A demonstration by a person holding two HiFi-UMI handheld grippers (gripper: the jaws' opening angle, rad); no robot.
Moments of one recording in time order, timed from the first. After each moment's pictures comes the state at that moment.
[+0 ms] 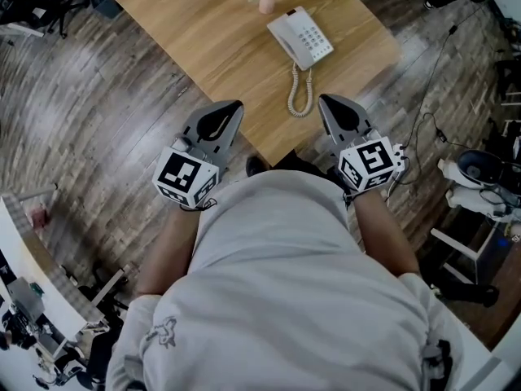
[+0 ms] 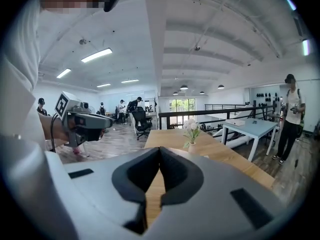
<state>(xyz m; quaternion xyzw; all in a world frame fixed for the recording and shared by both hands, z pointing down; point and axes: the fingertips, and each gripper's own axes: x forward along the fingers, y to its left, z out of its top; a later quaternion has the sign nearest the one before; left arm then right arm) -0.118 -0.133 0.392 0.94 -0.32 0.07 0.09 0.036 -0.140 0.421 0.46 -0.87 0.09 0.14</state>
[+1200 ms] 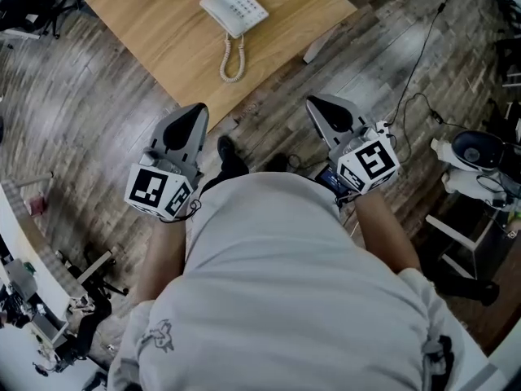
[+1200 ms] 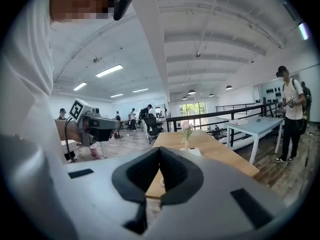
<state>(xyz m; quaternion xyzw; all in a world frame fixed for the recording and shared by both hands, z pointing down) 0.058 -0.002 0.367 0.92 -0.38 0.08 0.09 0.239 0.004 0.400 0.39 -0.91 0.09 0.09</state>
